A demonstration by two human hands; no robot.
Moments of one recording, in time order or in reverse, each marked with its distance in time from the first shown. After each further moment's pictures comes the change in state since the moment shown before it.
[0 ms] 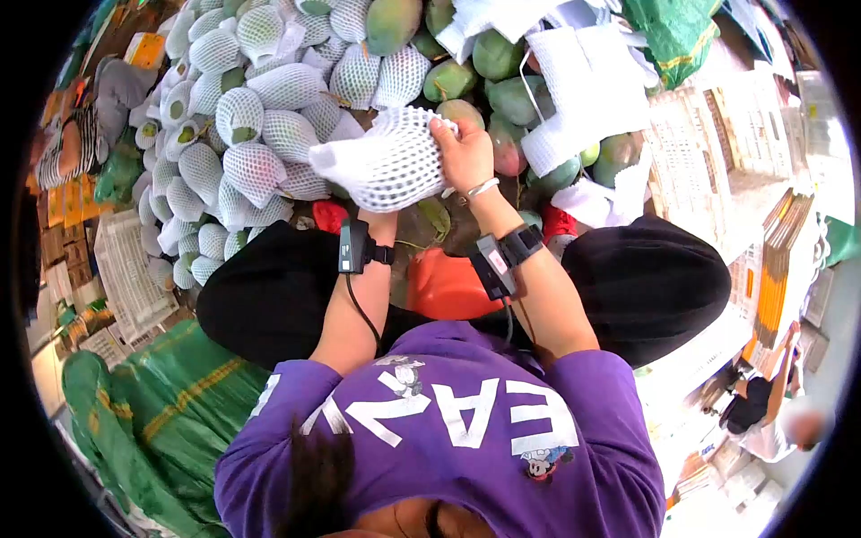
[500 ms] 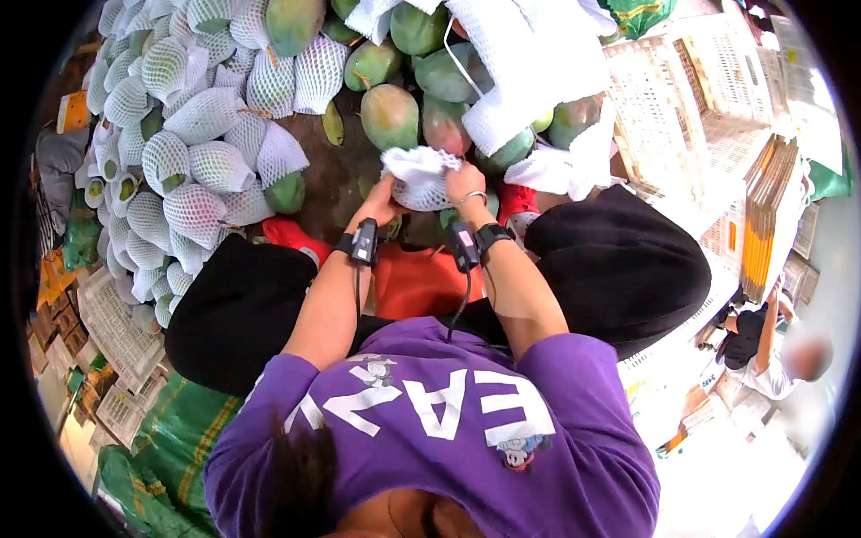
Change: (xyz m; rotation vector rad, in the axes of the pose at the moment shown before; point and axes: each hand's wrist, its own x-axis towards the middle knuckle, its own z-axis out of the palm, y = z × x) left_hand 0.024 -0.066 -0.111 0.813 1.072 -0.438; right_hand 0.000 0.188 -0.068 -0.597 -0.088 0.554
